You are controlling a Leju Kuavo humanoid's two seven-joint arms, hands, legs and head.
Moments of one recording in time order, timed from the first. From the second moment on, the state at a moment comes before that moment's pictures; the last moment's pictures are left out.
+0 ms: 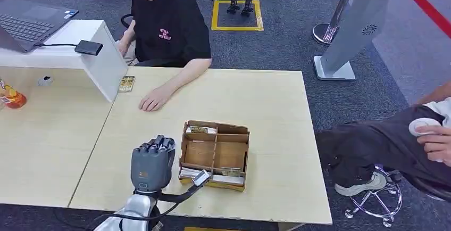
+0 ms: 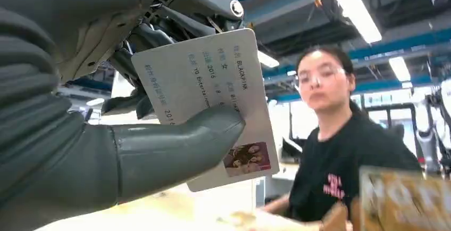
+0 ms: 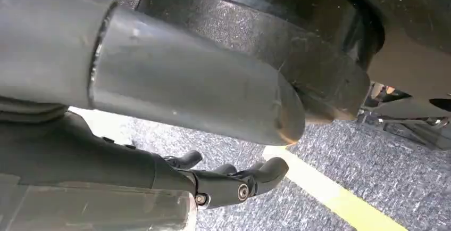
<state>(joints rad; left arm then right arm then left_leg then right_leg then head) -0.29 0.16 -0.95 -1.28 -1.57 0.63 0.69 -0.04 0.34 -1.00 -0.37 1.42 0.14 0.07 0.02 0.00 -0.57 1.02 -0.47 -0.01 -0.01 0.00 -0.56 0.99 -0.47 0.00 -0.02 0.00</state>
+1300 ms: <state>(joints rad) -0.37 0.28 -1.02 -1.13 -1.57 0.55 0.65 -0.05 0.31 -1.03 -0.33 1.50 0.16 0.04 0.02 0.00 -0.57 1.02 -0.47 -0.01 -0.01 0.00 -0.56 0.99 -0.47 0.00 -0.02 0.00</state>
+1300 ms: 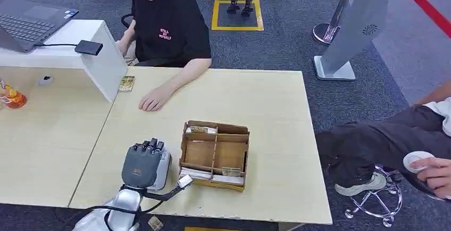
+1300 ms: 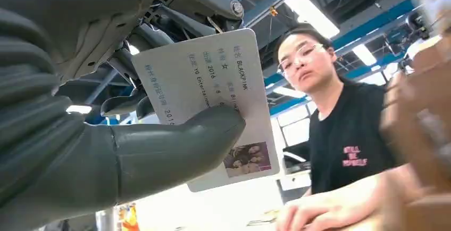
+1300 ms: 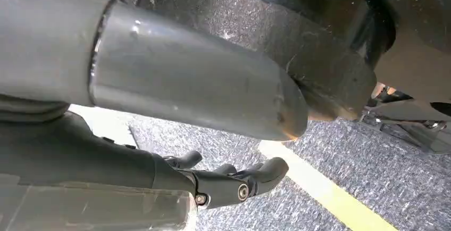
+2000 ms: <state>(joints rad) -0.37 0.31 -1.01 -1.12 -1.57 0.54 0.57 -0.05 0.31 -1.04 -0.33 1.51 0.16 0.03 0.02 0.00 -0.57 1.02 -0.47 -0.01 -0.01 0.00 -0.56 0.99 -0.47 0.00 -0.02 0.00</state>
